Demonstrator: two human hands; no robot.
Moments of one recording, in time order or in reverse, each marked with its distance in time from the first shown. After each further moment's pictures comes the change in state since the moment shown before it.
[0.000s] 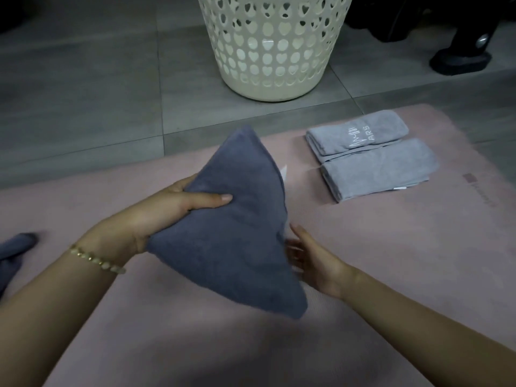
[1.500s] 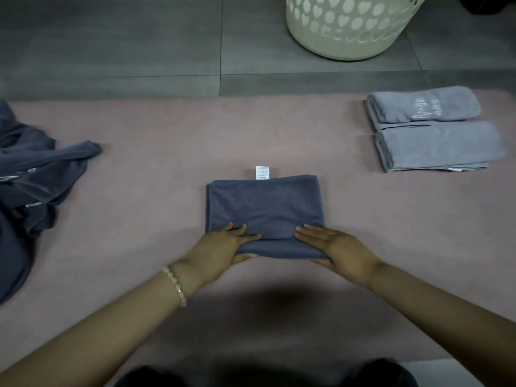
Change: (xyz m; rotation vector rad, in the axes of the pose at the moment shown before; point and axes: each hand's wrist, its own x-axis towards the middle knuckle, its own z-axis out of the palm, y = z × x) left_hand -0.041 -0.210 0.006 1.186 0.104 0.258; right_hand 0.016 0.074 -0.029 -1.830 -0.152 -1.033
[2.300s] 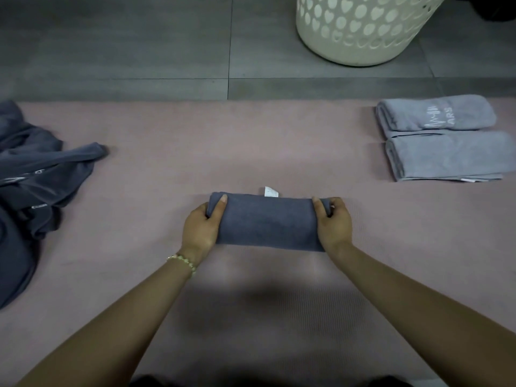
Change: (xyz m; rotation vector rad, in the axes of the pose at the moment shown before) left_hand 0.029 -0.041 0.006 -0.931 0.579 -0.750; right_hand 0.079 -0.018 0.001 0.833 0.606 0.999
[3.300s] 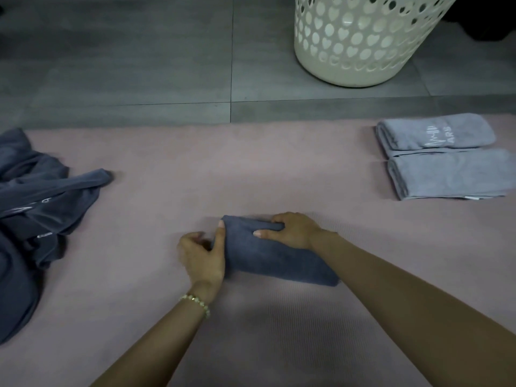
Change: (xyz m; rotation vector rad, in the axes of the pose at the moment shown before) left_hand -0.009 0.003 0.003 -0.086 0.385 -0.105; right_hand 0.014 -0.065 0.046 -0.786 -0.842 -0.177
